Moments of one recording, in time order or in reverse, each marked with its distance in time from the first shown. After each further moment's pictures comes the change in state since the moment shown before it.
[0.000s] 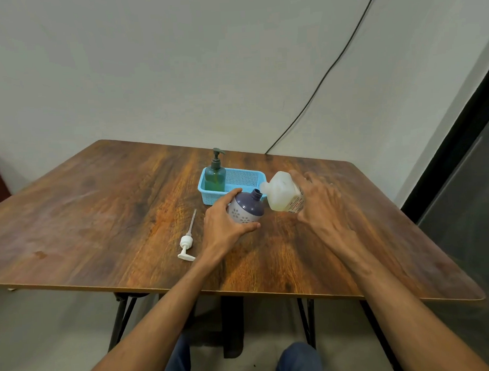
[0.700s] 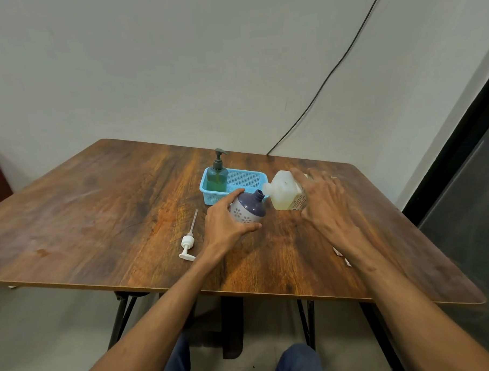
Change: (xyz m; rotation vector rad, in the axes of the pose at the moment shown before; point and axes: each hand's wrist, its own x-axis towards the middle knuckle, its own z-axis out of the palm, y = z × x) left_hand 0.002 0.006 -0.004 -0.002 -0.017 0.014; right_hand 0.009 -0.001 0.017 -0.070 0.185 0.029
